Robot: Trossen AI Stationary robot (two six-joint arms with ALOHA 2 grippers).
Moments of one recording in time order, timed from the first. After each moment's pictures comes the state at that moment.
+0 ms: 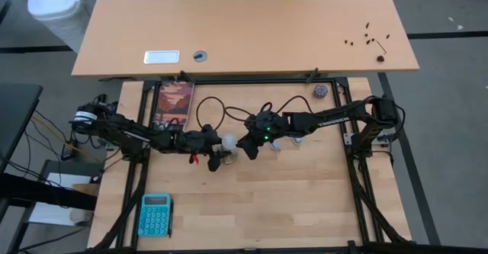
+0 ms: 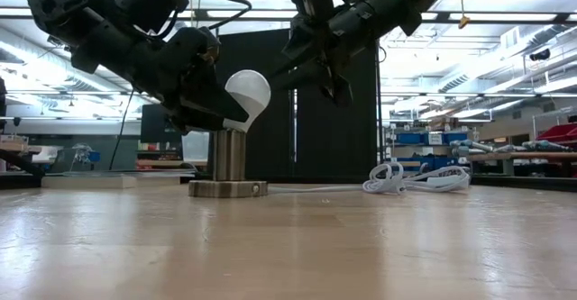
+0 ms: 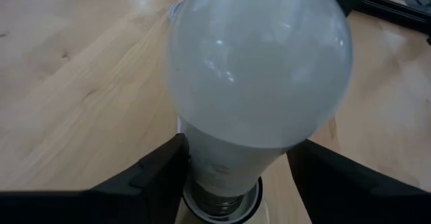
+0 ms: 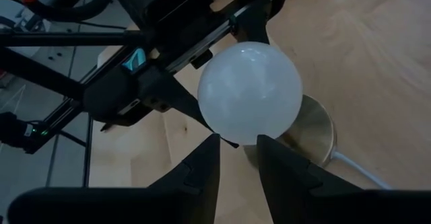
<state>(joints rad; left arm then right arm) -0.05 1.40 0.46 0.45 -0.19 -0.37 -0.05 1.70 1.08 0.05 -0.12 0.63</state>
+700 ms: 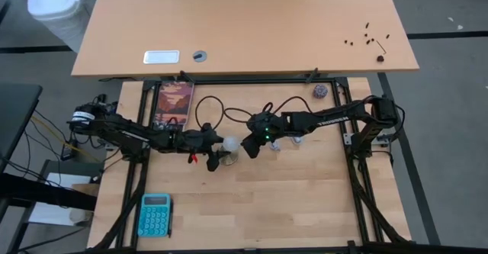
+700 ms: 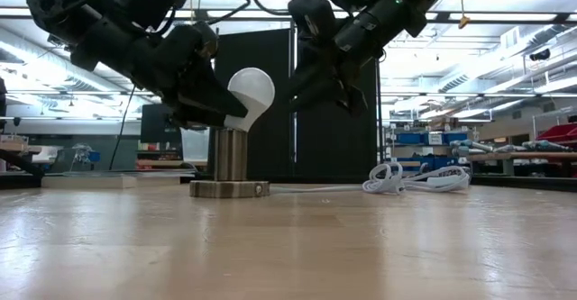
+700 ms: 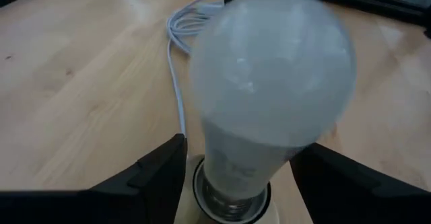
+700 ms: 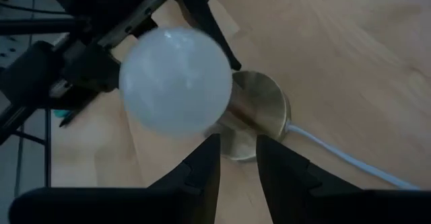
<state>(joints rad) -0.05 1.37 0.46 0.46 -0.19 -0.29 -0.06 1.70 1.08 -0.08 -0.07 0.66</state>
